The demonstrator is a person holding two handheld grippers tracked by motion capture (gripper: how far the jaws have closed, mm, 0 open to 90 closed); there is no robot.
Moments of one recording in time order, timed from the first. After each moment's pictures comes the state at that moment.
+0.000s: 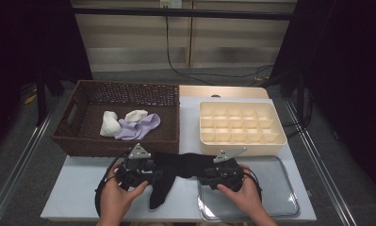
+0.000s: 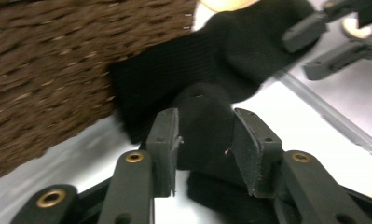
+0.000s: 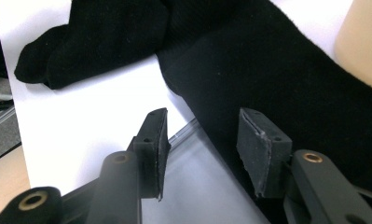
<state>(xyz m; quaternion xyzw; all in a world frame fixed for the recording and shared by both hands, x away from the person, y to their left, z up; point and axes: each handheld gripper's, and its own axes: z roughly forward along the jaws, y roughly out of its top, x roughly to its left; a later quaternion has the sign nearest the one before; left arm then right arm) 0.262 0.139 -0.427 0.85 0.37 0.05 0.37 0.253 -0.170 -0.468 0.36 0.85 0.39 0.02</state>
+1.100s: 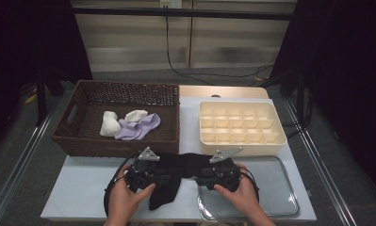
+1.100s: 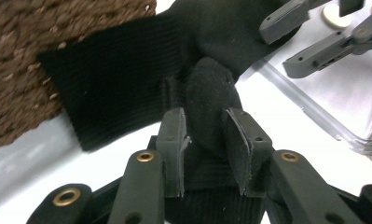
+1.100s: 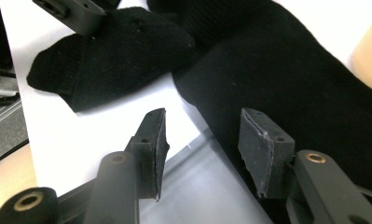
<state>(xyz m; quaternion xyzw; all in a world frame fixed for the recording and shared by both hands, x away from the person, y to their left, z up) 0.261 0.119 -0.439 0.86 0.35 0.01 0.36 0.253 -0.158 -0.463 0.35 0.85 0.39 0.02</state>
